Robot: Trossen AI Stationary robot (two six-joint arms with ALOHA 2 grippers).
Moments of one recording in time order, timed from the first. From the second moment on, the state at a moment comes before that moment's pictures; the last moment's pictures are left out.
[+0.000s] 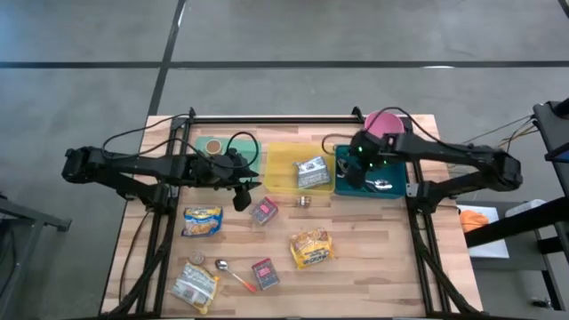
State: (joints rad) left arm -0.02 1.16 0.87 -0.37 -0.22 -0.27; right arm -0.35 1.20 0.86 -0.82 0.05 0.33
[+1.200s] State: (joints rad) left arm -0.01 1.16 0.87 -0.54 -0.18 -0.42; right arm 0.12 1.81 1.25 -0.64 0.20 0.00
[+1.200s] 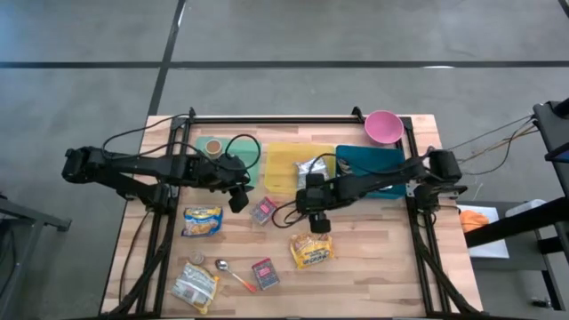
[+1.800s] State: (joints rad) left arm -0.01 1.16 0.87 -0.55 -0.18 -0.42; right arm 0.04 1.87 1.24 -0.60 0.12 -0.01
